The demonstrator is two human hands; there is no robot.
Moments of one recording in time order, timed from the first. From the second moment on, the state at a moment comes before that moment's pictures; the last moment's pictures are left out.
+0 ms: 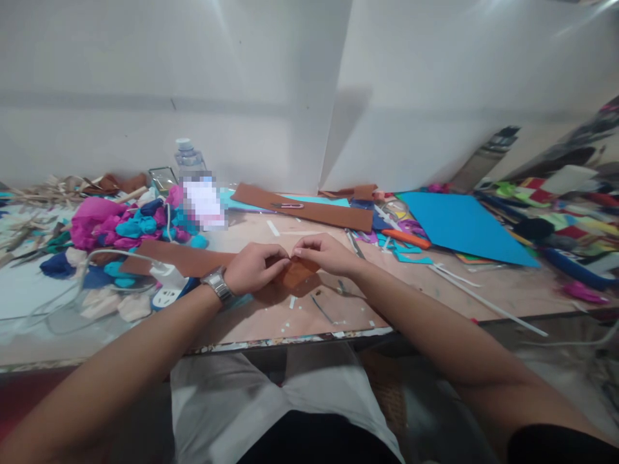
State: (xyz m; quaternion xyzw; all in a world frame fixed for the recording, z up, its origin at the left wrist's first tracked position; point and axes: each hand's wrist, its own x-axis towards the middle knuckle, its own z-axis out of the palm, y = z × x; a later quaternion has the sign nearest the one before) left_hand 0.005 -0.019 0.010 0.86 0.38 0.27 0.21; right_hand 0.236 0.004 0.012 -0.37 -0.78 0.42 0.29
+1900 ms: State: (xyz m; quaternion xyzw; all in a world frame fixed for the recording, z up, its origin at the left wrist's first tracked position) left_hand -0.002 -0.010 0.008 0.83 0.35 0.23 0.37; right_hand 0.246 0.011 0.016 -0.41 -0.70 0.53 0.24
